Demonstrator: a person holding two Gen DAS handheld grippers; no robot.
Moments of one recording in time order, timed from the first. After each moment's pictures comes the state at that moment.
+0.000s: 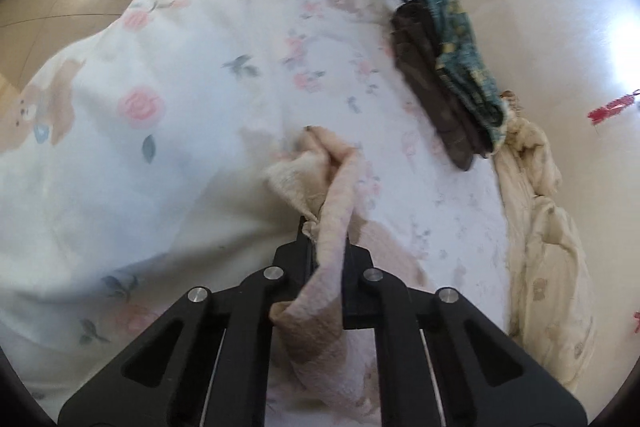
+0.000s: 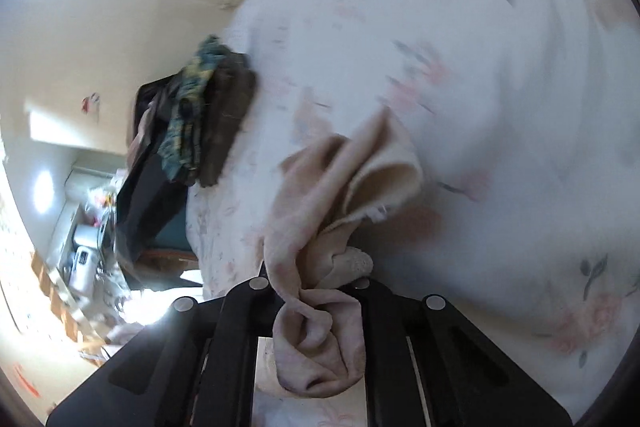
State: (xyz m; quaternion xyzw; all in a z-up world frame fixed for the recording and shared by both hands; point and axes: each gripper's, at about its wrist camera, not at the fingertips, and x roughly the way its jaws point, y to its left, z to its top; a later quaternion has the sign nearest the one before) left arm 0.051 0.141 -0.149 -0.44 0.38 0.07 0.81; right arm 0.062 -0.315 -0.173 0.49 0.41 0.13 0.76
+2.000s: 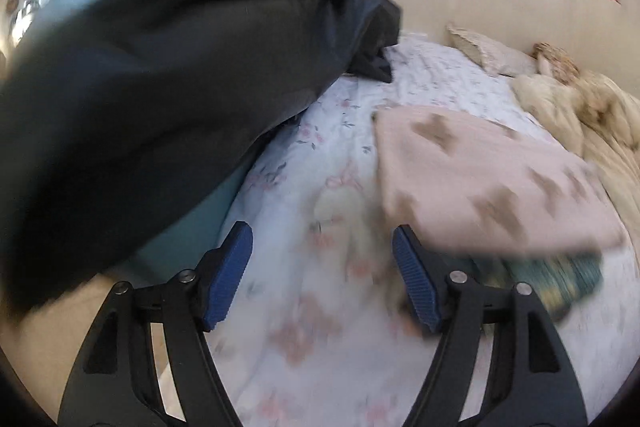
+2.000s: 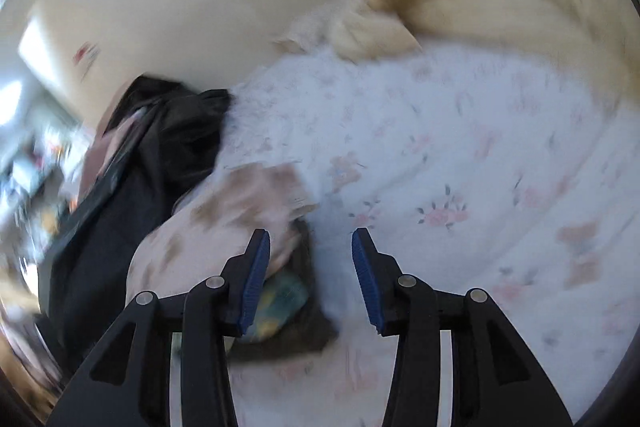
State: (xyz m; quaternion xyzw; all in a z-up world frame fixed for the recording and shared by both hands) left arm 0.319 0.184 -0.017 -0.08 0.35 0.15 0.92; right arm 0.381 -0.273 -0.011 0.25 0.35 0.11 0.90
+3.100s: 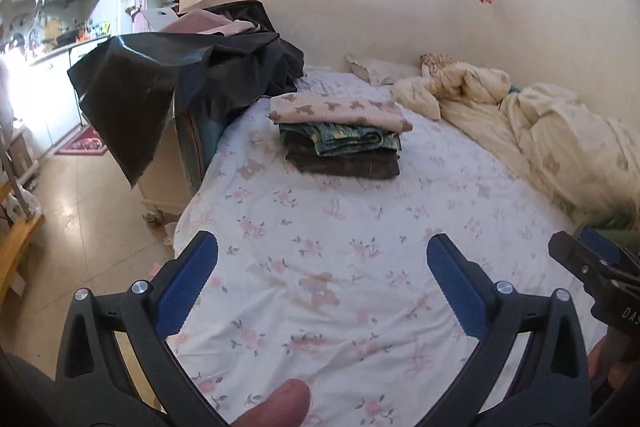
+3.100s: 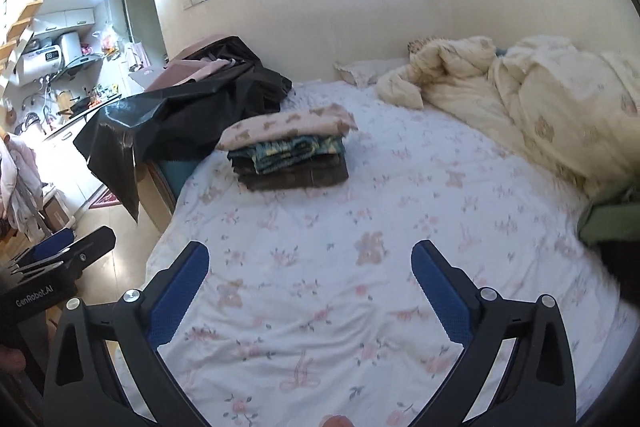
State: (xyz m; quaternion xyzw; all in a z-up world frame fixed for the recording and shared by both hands) left arm -0.052 0.020 0.064 -0.04 0.28 0.04 0.96; right arm -0.044 -0.231 0.053 0.07 0.28 0.13 0.95
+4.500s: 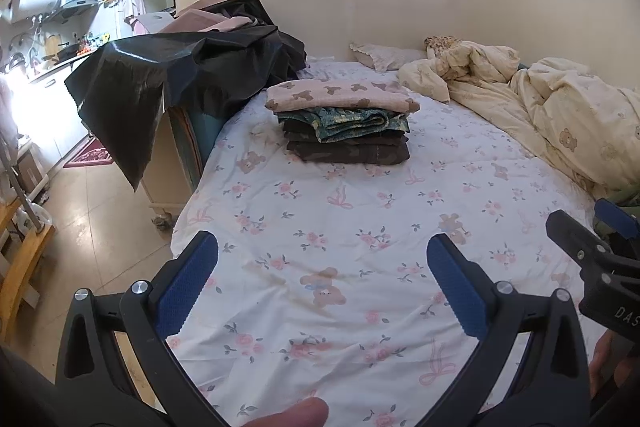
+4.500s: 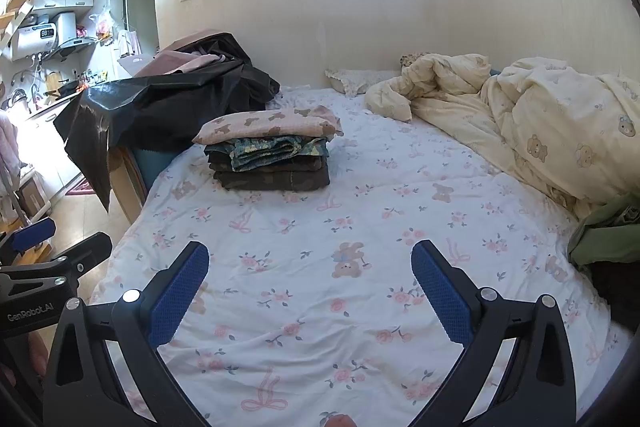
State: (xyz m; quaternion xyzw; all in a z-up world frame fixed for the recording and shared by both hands) left arm -0.034 -0.005 0.034 -0.01 0.29 0.06 0.96; right arm -0.026 -0.219 0.031 0.01 0.25 0.10 0.96
